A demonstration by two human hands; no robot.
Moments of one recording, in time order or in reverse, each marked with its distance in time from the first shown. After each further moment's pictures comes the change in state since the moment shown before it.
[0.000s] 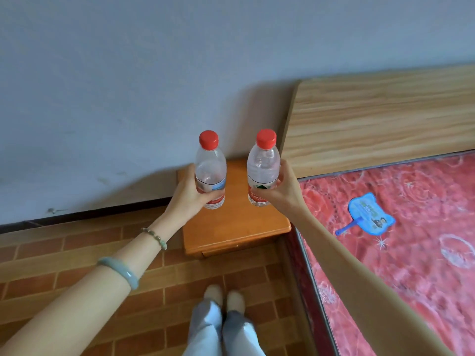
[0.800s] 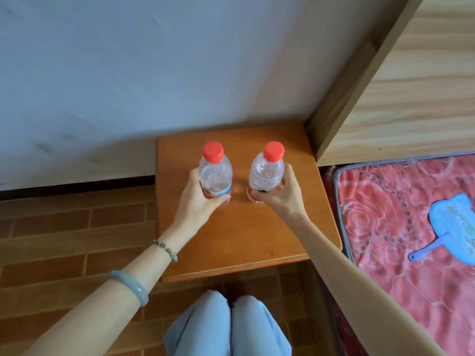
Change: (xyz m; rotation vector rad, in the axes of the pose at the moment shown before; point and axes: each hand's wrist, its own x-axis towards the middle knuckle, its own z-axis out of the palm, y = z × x) left_hand 0.137 -0.278 0.134 -0.075 0.131 -0.121; right_hand 0.143 0.296 0.144 -0.025 -0.040 0.104
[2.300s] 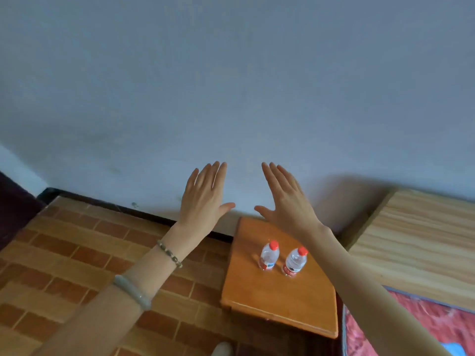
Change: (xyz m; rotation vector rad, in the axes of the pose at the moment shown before) left_hand -0.143 0.319 -0.287 1.132 0.500 0.333; right_hand -0.116 -0.451 -0.037 -0.832 -0.302 -0.907
